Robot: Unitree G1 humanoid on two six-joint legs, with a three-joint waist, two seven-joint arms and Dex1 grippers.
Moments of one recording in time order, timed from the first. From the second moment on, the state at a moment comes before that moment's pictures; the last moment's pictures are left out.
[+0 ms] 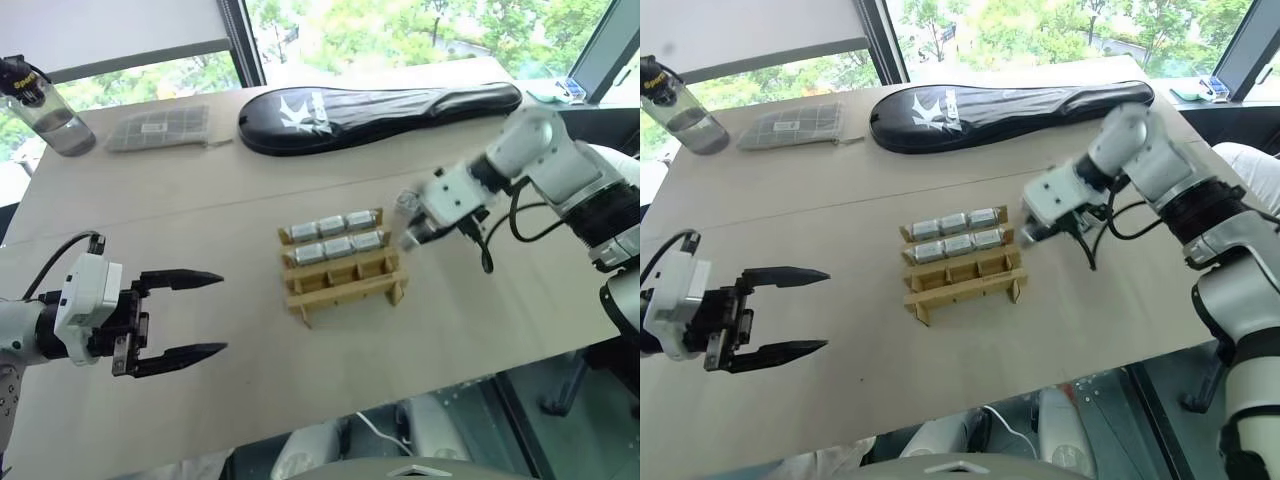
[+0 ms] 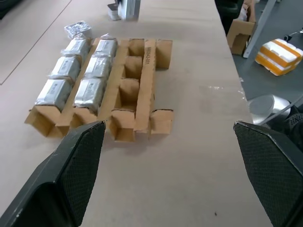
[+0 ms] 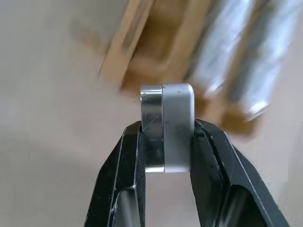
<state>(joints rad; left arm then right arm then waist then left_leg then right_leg) 0.24 0.97 0.58 -0.31 -0.69 0.27 -1.46 -1.25 -0.73 0.69 0.40 0.21 -0.18 1.55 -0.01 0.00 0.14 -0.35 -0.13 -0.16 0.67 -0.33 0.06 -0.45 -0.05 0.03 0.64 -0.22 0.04</state>
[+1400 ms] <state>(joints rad) 0.09 0.97 0.45 -0.15 -0.61 0.20 -1.48 -1.32 -0.19 0.88 0.14 0.01 1.07 1.23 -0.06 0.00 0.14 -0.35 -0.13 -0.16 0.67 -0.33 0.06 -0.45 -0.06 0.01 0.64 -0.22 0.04</state>
